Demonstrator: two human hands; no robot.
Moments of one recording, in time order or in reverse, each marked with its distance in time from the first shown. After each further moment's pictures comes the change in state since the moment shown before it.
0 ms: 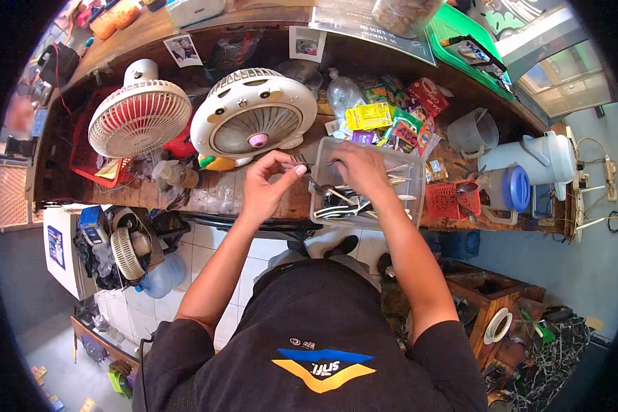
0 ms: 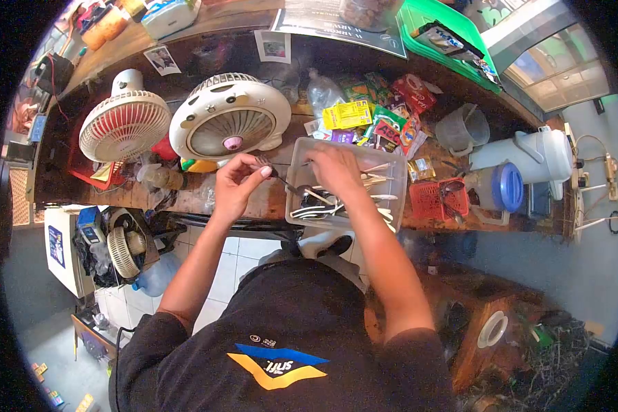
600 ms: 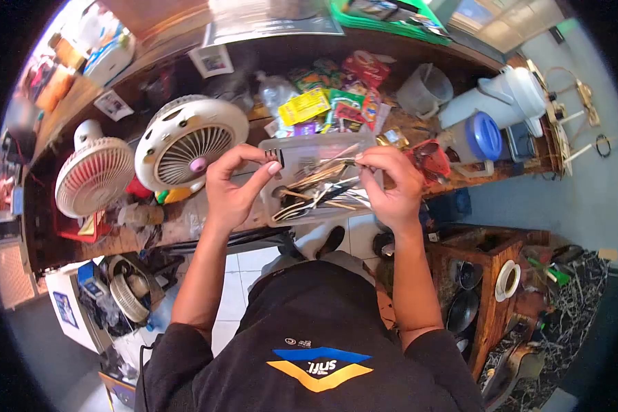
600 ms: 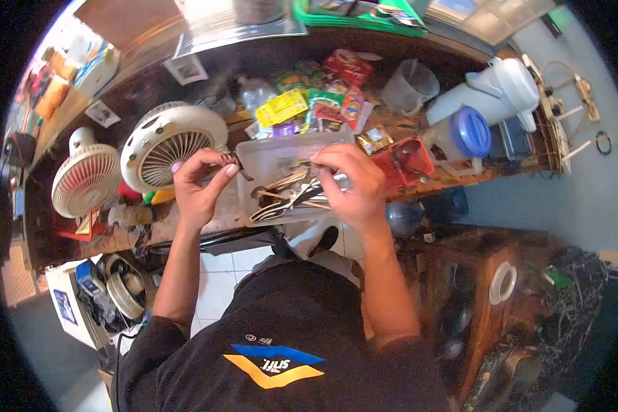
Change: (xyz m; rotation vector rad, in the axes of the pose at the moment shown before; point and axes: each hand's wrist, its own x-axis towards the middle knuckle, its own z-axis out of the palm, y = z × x) left_hand 0.022 0.066 0.068 0.157 -0.211 0.275; right_hand -0.114 -0.017 -0.109 0.351 0.766 -0.028
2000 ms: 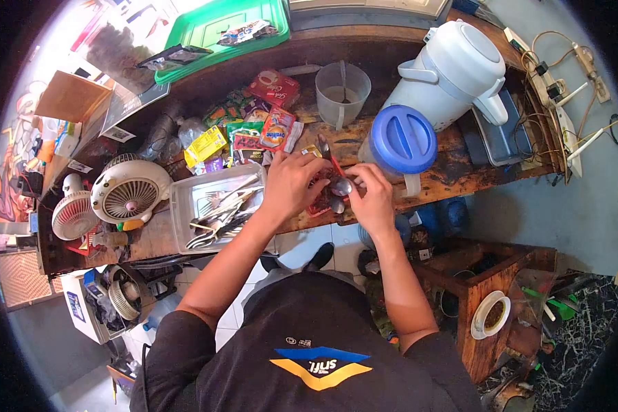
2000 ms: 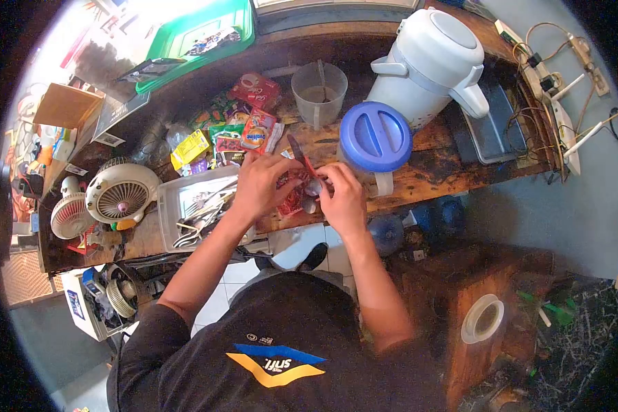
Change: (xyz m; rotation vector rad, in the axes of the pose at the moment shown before) left_hand 0.073 -0.068 0.315 0.966 -0.404 0.280; right_hand -0.061 0.190 -0.175 -0.033 -0.064 0.418
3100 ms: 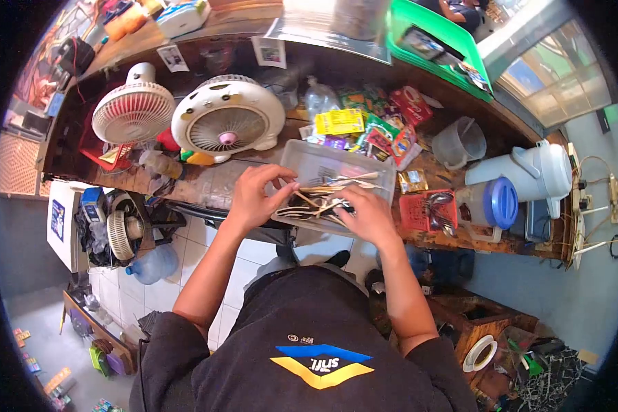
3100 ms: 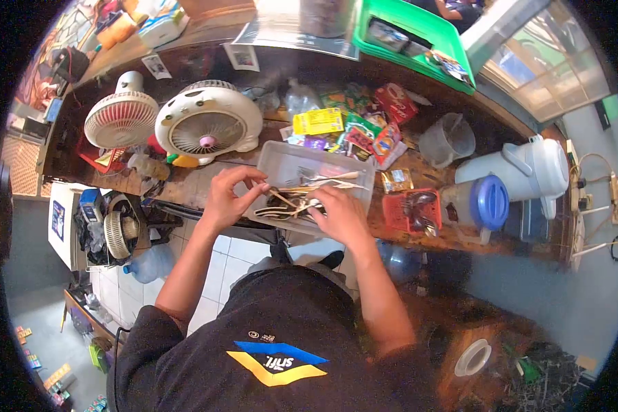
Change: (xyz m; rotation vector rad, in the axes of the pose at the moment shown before) left_hand -0.231 -0.139 -0.168 -0.252 0.285 -0.461; right_hand -0.012 -0.138 0.191 -0.260 -0.669 -0.255
